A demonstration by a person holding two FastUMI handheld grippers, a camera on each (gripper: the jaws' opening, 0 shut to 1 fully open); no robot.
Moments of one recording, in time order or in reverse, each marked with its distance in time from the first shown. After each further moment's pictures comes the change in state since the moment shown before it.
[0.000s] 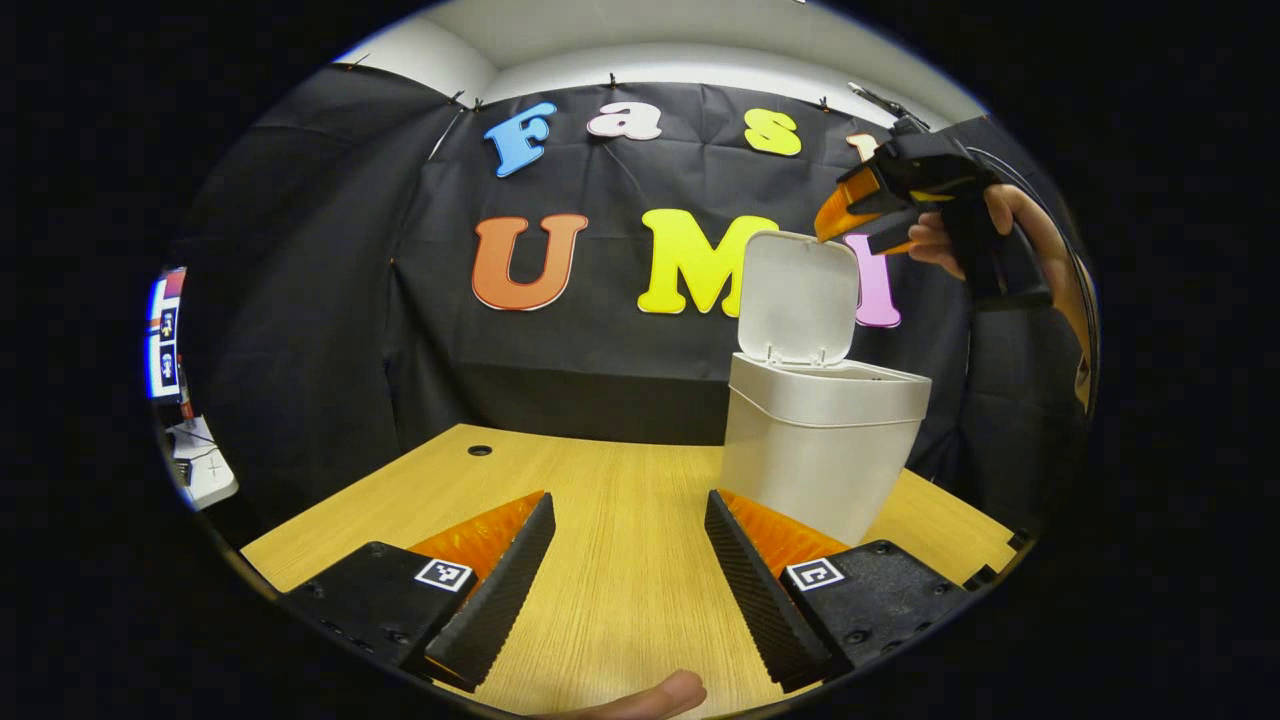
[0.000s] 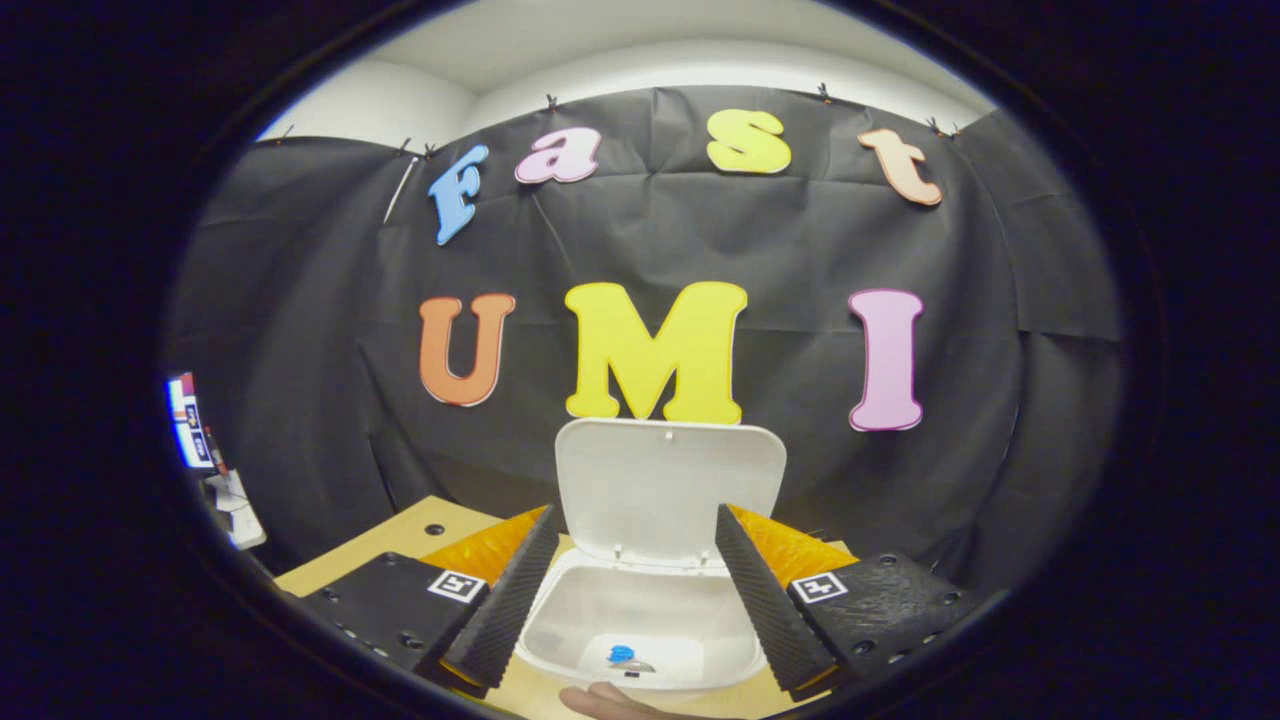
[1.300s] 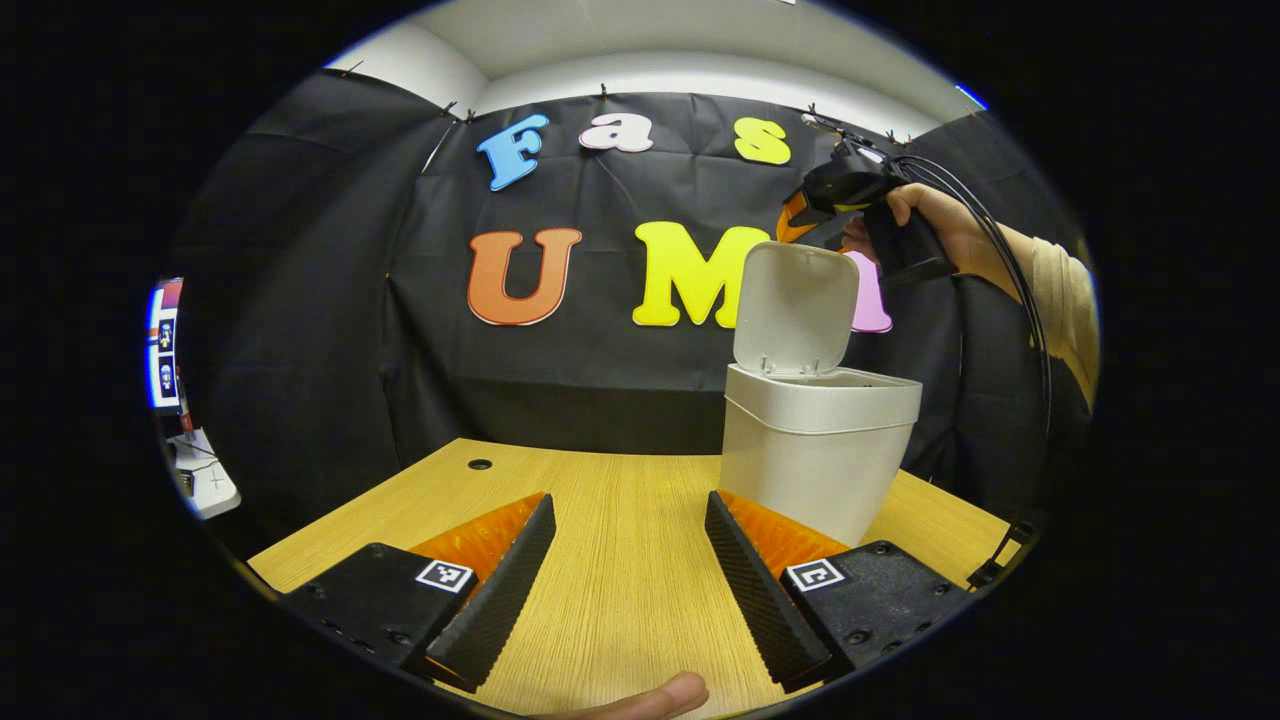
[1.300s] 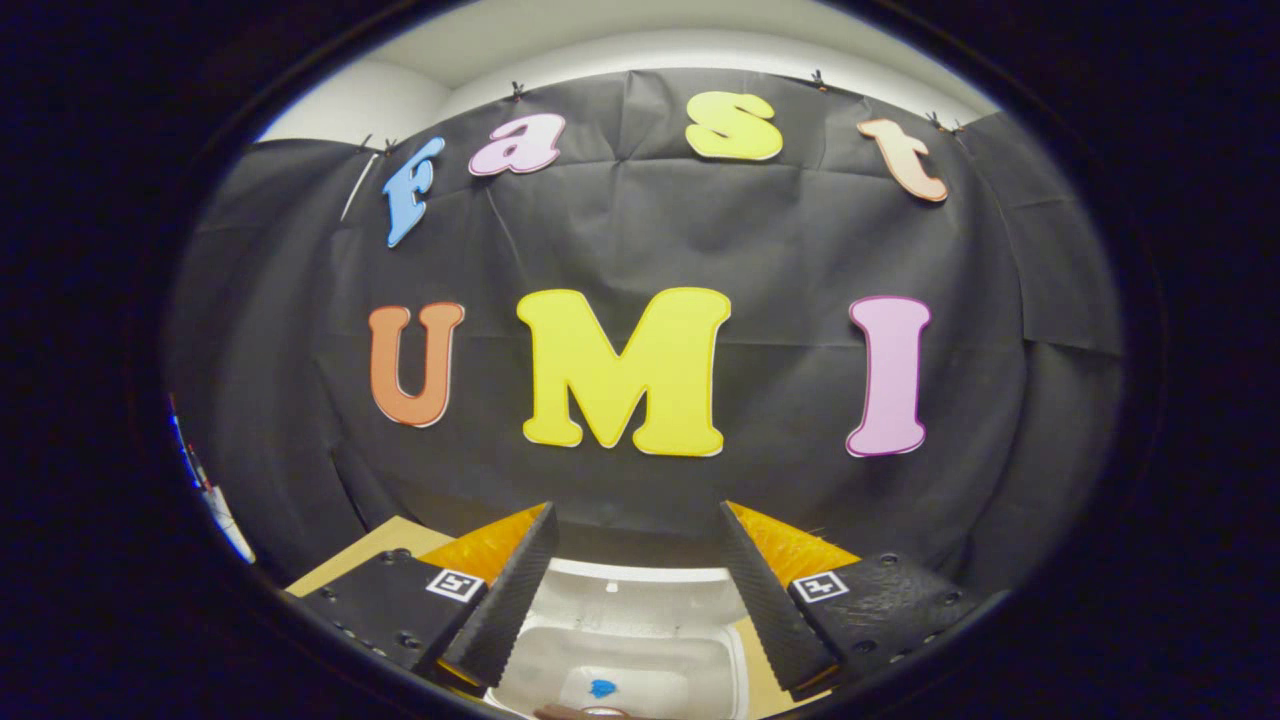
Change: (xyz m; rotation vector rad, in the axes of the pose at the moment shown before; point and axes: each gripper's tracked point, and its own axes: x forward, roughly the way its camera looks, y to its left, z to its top) left arm -0.008 -0.007 0.008 0.039 -0.039 -0.037; right arm 0.086 -0.026 0.029 0.007 0.036 -0.065
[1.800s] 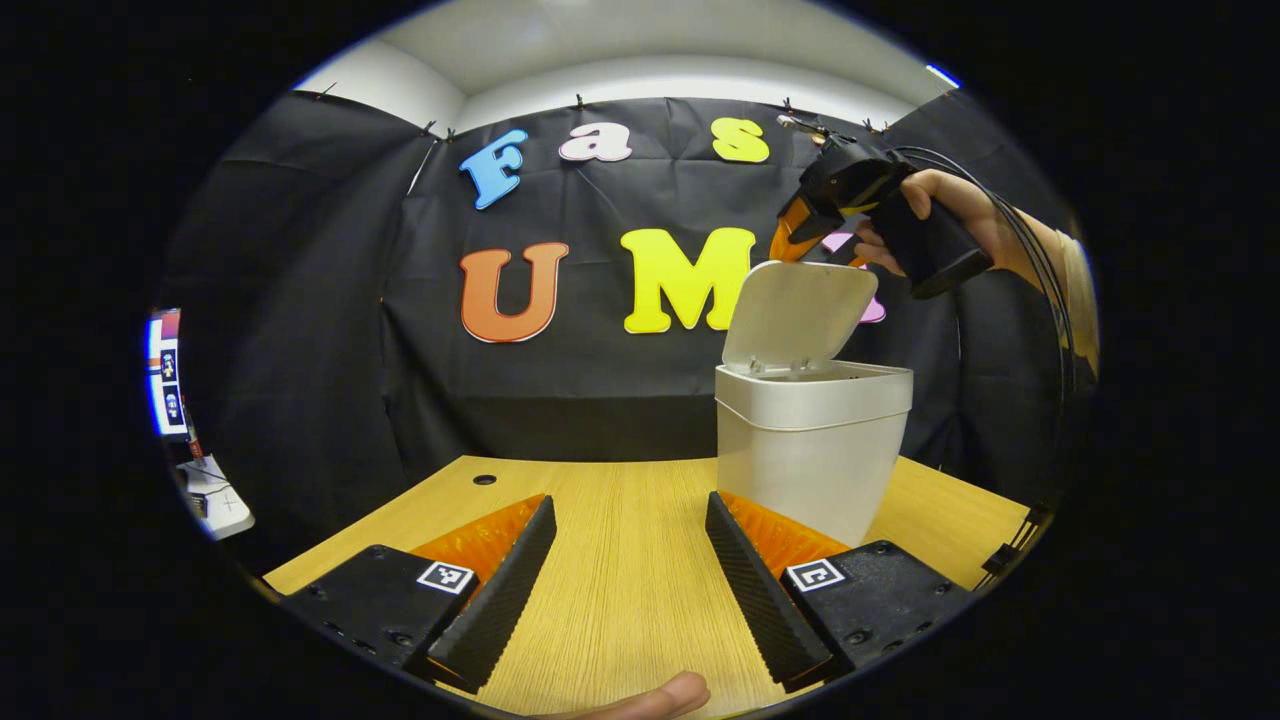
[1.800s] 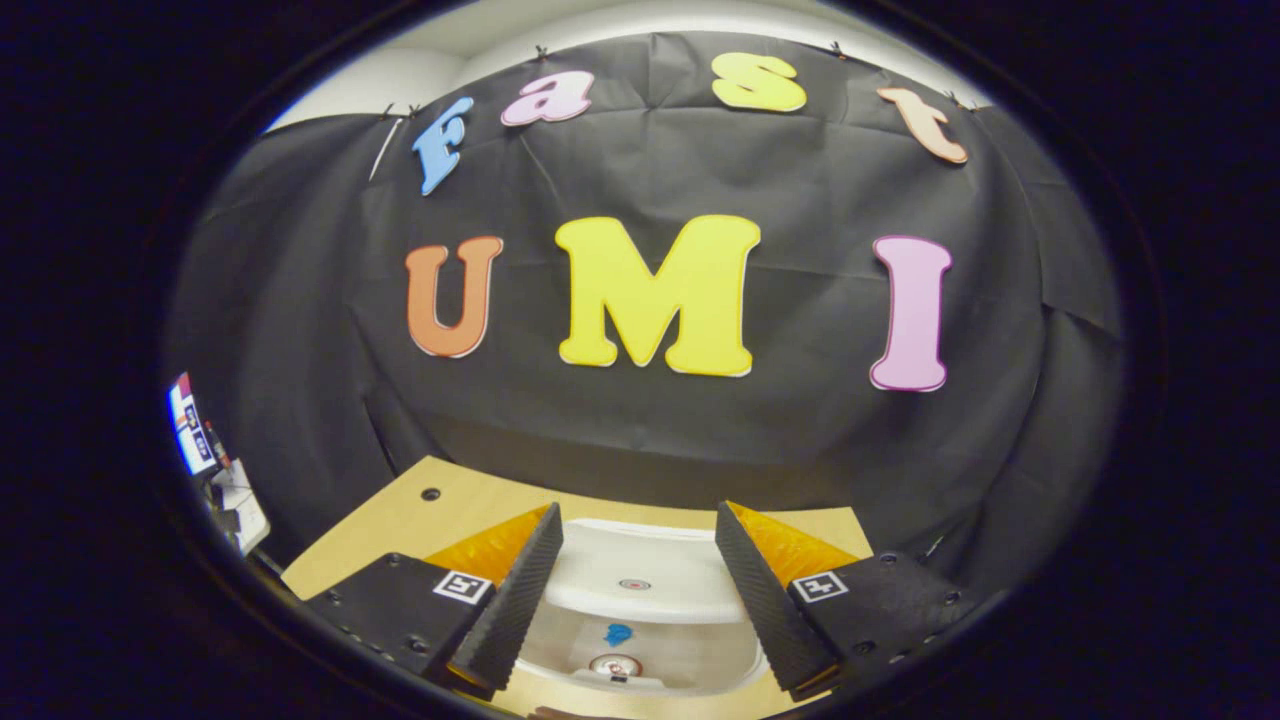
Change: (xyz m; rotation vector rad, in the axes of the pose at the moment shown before) left arm 0.000 -0.007 0.000 0.067 -0.018 0.025; right arm -0.040 0.014 -0.088 -0.056 0.214 0.074
